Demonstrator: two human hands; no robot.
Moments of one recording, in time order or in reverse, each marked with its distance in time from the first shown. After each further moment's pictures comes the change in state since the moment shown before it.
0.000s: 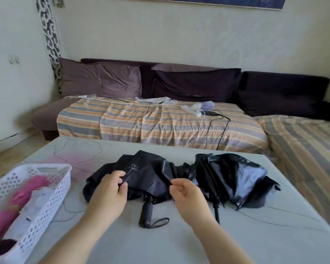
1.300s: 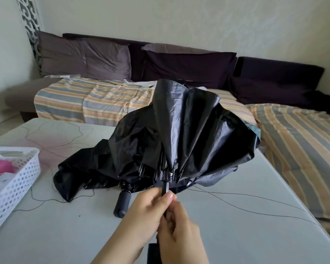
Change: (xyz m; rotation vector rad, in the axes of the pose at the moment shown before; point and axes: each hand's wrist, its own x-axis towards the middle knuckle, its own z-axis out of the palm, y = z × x) left_hand -0.065 0.086 0.081 -0.754 -0.470 -0.195; right_hand -0.061 0.043 -0.024 -0.177 0.004 -0.135
